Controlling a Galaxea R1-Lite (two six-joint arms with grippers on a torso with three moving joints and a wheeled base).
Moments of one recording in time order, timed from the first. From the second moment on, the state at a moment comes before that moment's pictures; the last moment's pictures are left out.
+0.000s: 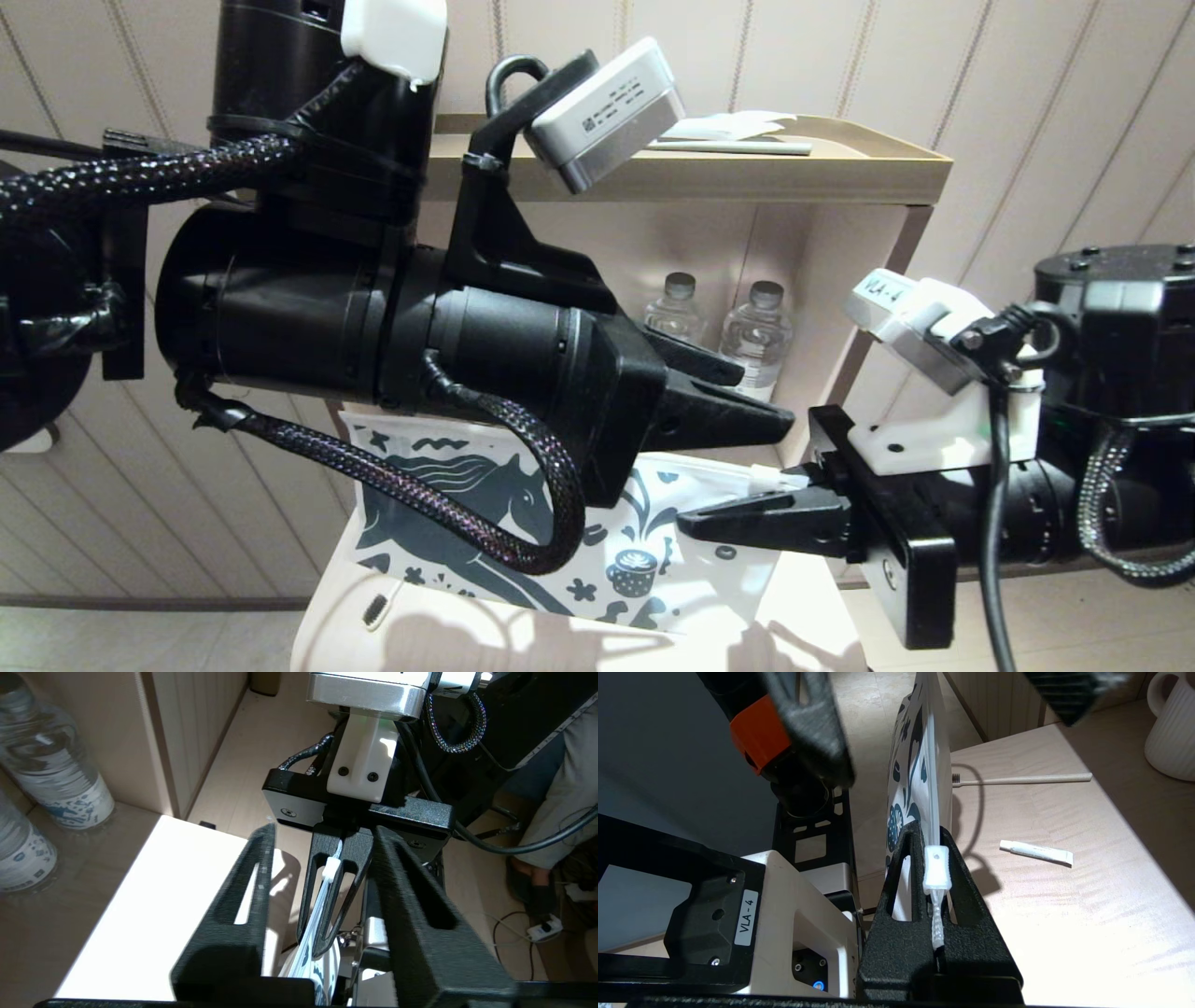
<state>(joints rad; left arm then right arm) -0.90 1.63 -1.40 0.10 -0.56 0.06 0.63 1.42 -0.83 -0.34 0.79 -0.03</state>
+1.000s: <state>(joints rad) -0.91 1.65 -1.34 0.09 -0.53 0.10 0.63 1.41 -0.83 -0.35 0.79 -0.03</state>
